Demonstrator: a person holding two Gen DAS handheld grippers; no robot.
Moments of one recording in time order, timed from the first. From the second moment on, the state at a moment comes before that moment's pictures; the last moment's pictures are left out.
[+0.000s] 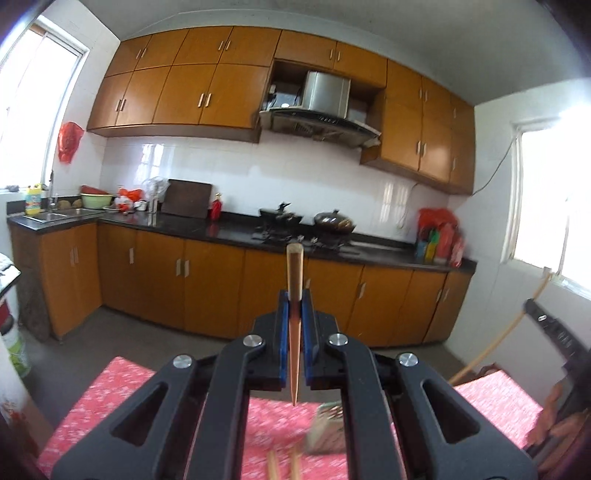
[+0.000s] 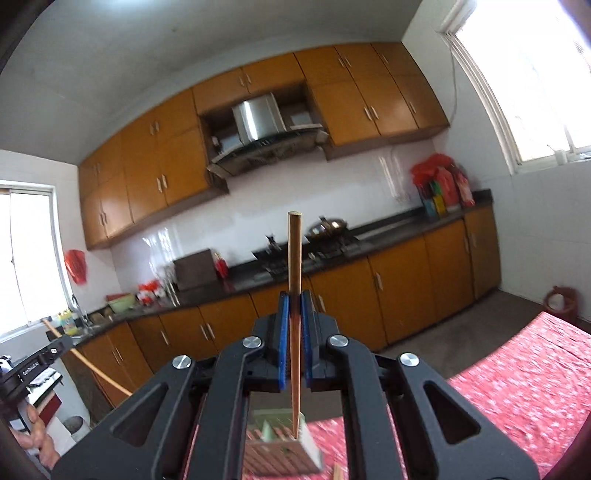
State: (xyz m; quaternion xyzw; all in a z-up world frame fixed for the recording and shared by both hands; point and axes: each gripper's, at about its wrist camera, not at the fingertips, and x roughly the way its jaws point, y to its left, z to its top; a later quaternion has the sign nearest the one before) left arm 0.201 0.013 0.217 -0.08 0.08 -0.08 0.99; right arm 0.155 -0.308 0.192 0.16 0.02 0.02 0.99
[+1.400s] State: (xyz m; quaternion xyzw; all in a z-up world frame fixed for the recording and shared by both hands) left arm 0.187 0.033 0.064 -0.05 0.24 -0.02 0.97; right arm 0.146 -0.324 0.033 0.14 0.29 -0.01 0.95
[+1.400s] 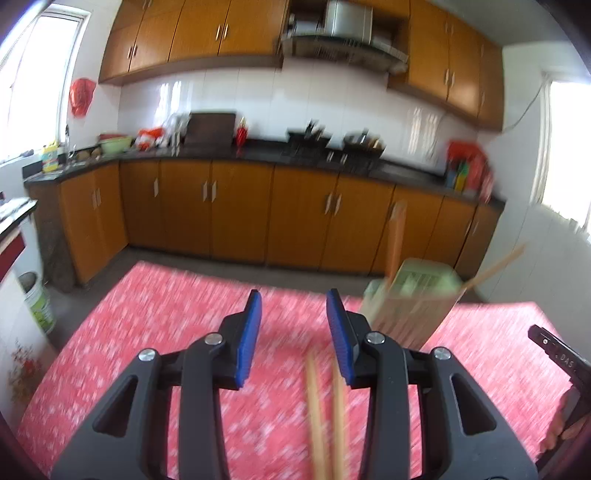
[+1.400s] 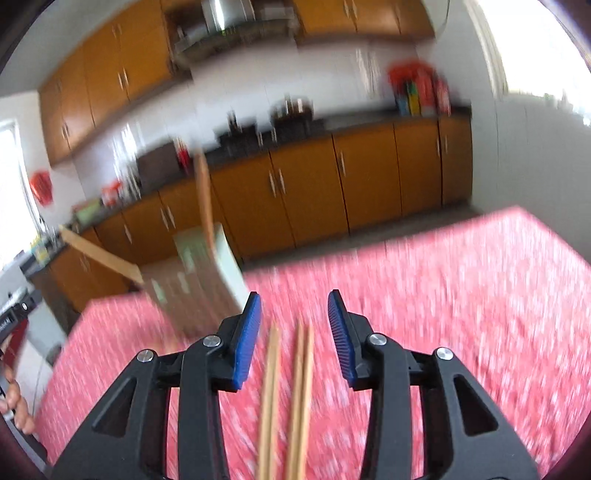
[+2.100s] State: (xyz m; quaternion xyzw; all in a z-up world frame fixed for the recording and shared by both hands) left arm 0.163 0.026 -0.050 -0.06 0.39 -0.07 0.92; right arm 0.137 -0.303 -0.070 0.11 0.43 -0.02 0.90
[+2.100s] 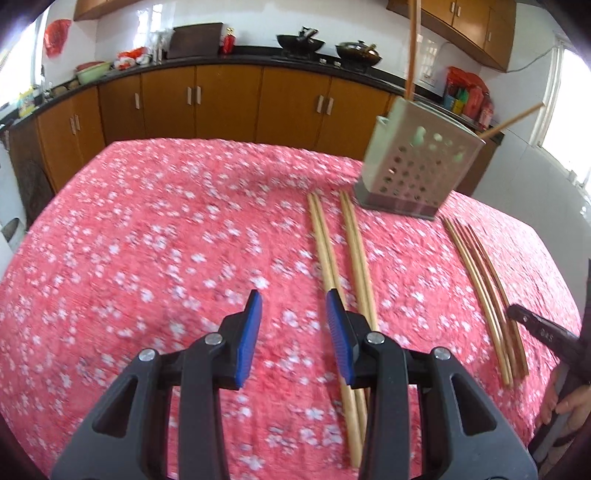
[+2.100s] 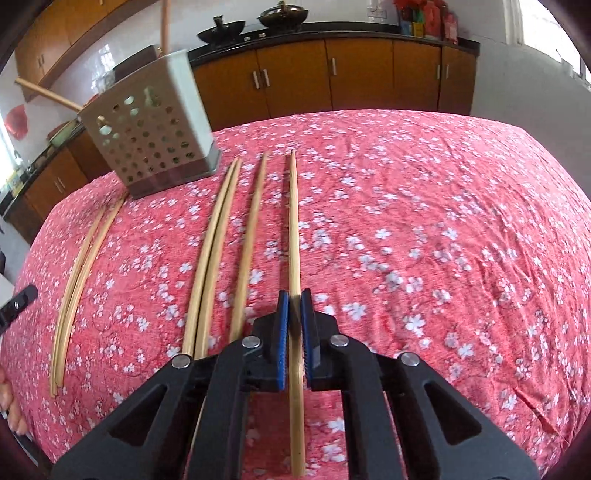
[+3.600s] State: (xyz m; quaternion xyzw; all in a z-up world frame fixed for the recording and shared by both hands) left arm 0.204 0.062 -0.079 -0.06 0.43 -0.01 0.90; right arm 0.154 -0.330 -0.072 0.08 0.42 -0.05 0.90
